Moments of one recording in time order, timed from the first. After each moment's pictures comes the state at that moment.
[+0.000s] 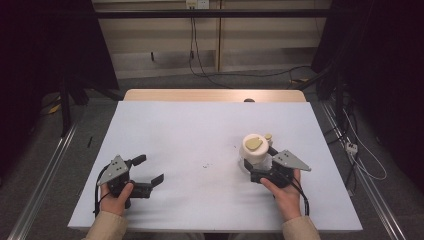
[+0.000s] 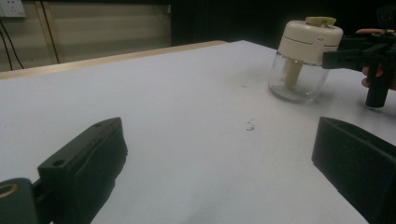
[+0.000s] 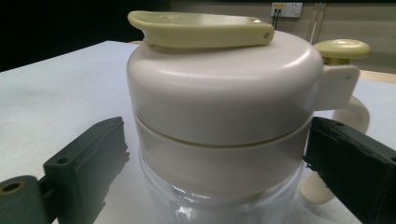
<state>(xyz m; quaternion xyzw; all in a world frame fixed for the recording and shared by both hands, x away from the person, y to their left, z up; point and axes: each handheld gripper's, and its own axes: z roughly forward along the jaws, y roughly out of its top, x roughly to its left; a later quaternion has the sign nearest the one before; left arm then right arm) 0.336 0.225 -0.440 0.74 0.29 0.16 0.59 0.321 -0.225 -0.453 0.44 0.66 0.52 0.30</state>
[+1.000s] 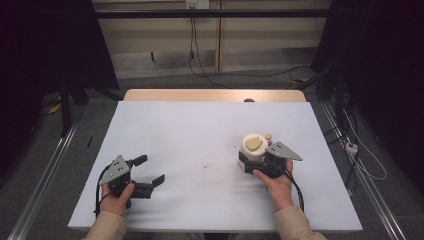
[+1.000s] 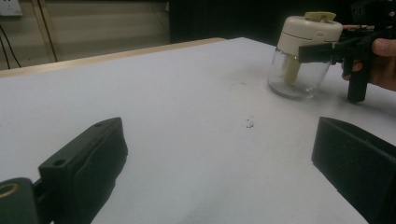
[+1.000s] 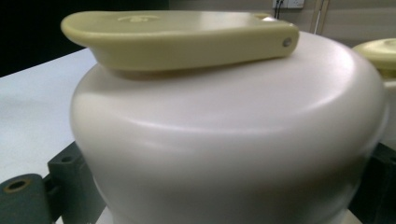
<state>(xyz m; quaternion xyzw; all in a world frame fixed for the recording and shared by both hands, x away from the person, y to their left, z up) 0.336 0.223 -0.442 0.74 0.29 0.16 0.58 0.349 -0.216 -0.456 0.45 0.66 0.53 0.28</state>
